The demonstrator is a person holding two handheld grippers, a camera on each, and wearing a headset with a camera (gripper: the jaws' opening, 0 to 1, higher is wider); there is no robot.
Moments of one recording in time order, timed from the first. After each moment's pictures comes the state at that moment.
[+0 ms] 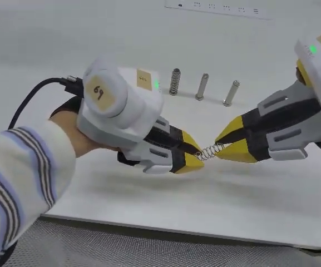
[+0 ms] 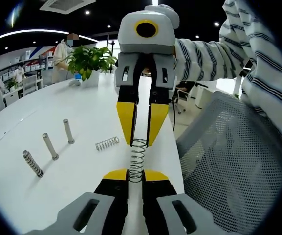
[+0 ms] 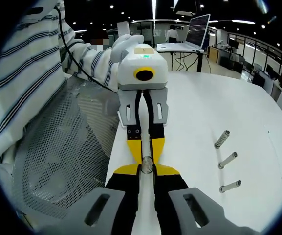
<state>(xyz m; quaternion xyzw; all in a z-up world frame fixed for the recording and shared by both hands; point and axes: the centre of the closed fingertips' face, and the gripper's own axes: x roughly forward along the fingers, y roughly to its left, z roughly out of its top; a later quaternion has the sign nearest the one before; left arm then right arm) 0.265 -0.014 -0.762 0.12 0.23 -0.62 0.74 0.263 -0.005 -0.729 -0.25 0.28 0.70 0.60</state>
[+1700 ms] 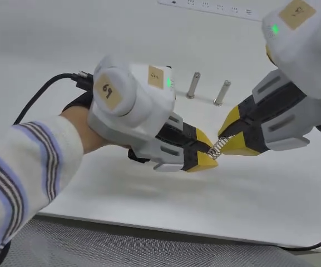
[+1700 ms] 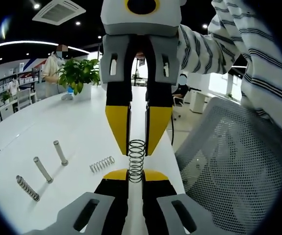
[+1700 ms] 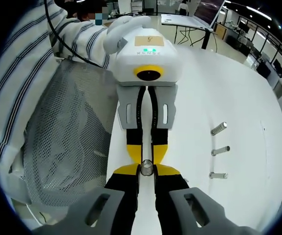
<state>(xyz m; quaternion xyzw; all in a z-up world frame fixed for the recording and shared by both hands) 0.267 -0.046 -0.744 0.11 0.17 -0.65 0.74 0.264 -0.021 -0.723 -0.38 0.36 0.65 0.55</state>
